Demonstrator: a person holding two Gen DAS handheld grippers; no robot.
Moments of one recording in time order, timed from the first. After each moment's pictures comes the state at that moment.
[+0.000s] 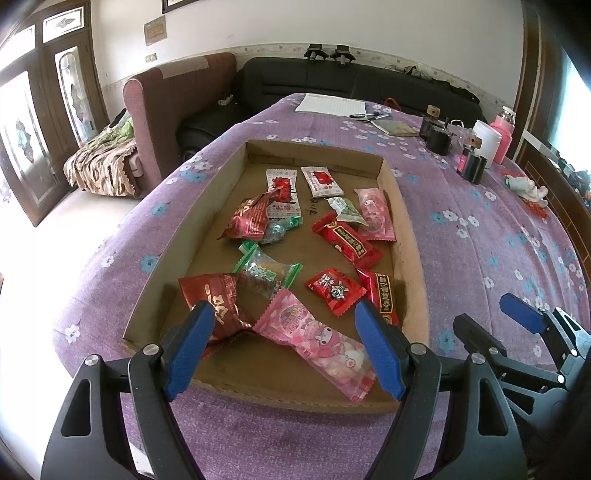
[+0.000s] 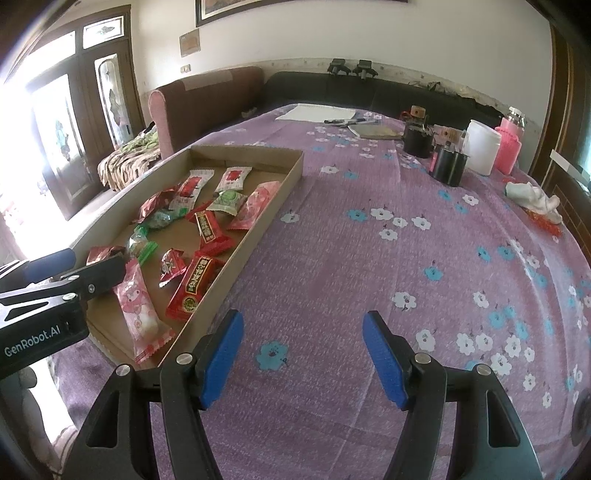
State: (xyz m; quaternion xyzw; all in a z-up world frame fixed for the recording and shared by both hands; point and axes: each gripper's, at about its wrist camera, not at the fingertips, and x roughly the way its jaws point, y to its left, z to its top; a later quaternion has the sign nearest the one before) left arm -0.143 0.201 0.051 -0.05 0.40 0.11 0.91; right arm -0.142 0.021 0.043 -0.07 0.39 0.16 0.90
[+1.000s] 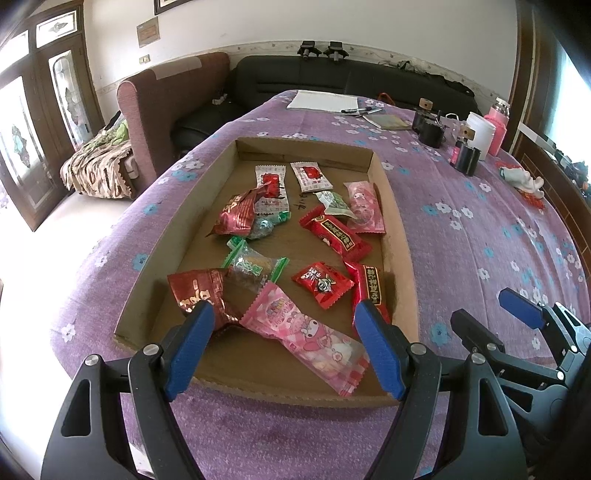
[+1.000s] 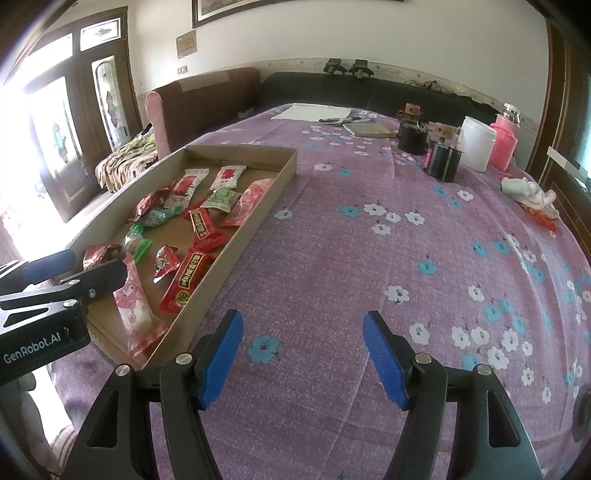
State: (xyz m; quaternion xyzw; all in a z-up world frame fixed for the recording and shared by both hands) left arm -0.141 0.191 0.049 -0.04 0.41 0.10 0.91; right arm -0.144 0.015 0.041 -0.07 0.39 0.16 0.90
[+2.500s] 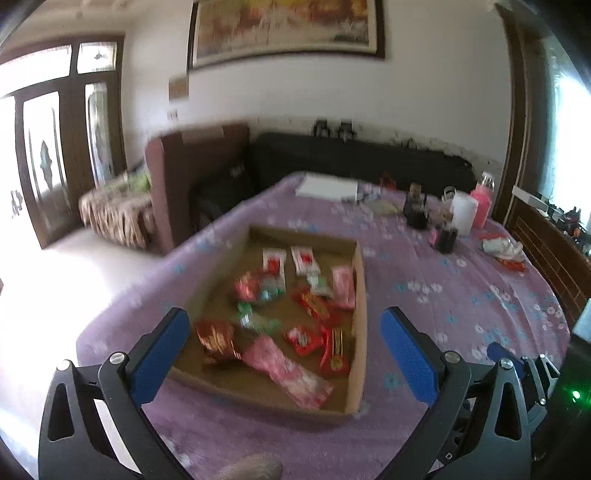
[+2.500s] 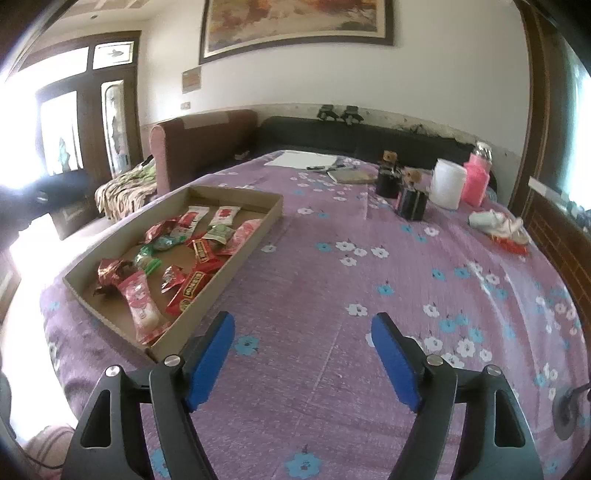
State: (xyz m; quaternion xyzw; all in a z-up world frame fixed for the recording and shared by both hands) left arm -0.192 0.180 0.110 -0.06 0.28 0.13 0.95; right arm -0.193 -0.010 0.065 -0.08 0.29 0.15 0.94
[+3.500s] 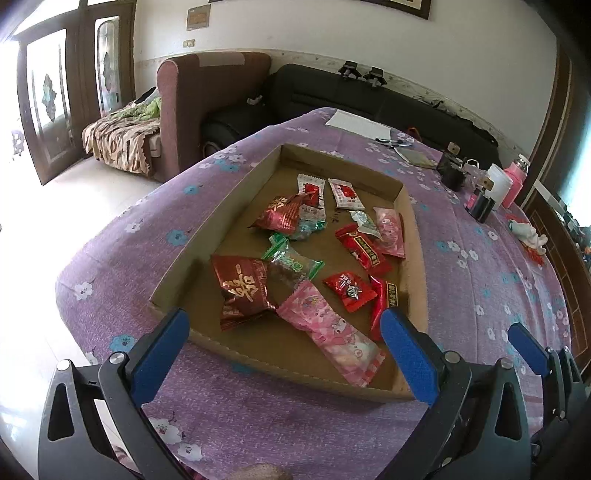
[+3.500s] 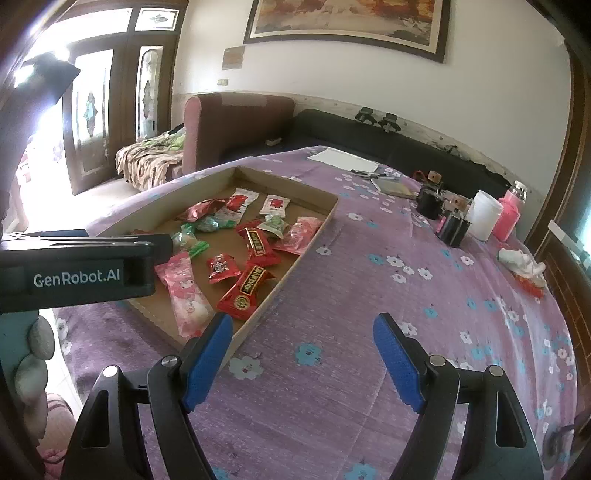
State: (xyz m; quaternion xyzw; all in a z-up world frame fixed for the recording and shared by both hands) left arm -0.171 0.224 0.057 -0.13 0.38 0.14 0.90; right arm -0.199 0.055 0.062 -0.16 0.30 0.19 0.92
